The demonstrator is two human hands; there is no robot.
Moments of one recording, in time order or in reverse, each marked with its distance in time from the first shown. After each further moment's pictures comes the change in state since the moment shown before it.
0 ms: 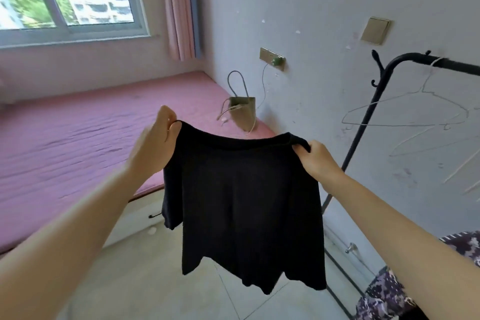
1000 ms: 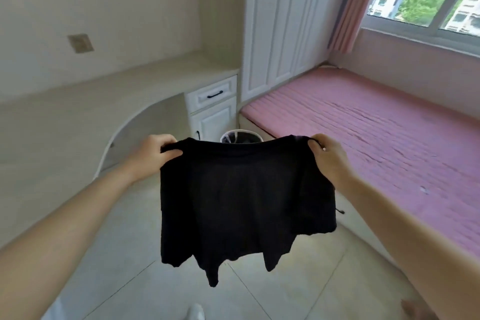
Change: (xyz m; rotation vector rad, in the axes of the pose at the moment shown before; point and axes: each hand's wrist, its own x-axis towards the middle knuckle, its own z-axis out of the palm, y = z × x) left_hand -0.469 0.038 -0.180 0.281 0.513 -1.066; right_hand -0.157 -0.135 0.278 -0.035 -0.976 -0.869
